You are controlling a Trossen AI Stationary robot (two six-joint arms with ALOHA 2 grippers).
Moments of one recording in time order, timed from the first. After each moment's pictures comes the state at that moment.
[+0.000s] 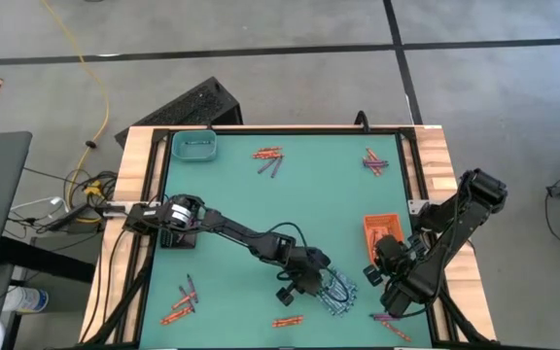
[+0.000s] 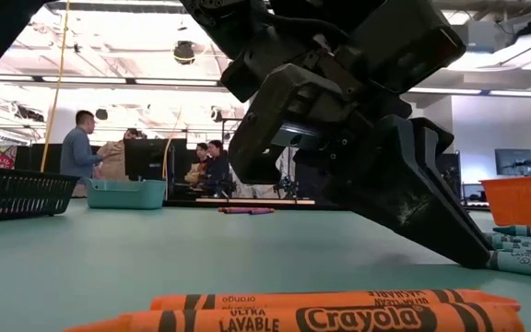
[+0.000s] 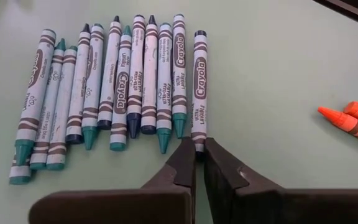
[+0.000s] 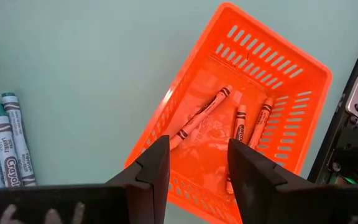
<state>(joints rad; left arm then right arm) -0.25 2.34 1.64 -0.12 0.35 0.45 0.92 1.59 1.04 -1.38 0.43 1.94</state>
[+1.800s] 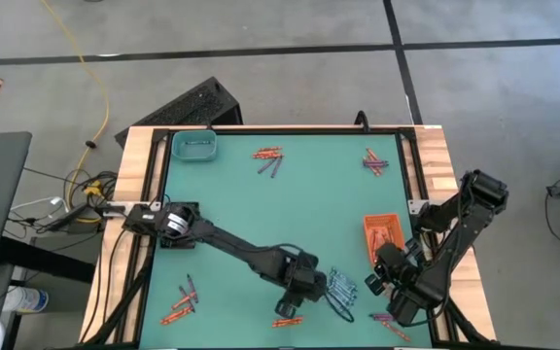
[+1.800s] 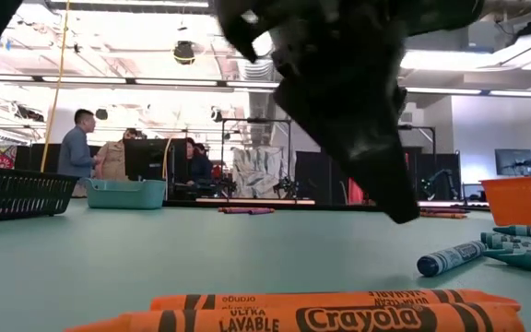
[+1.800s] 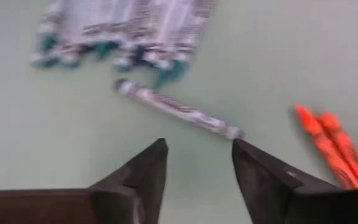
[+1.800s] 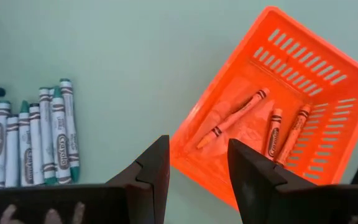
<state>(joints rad) -0.35 2.34 1.94 -0.61 -0.01 0.04 0.99 1.59 1.04 -1.30 0.51 1.92</state>
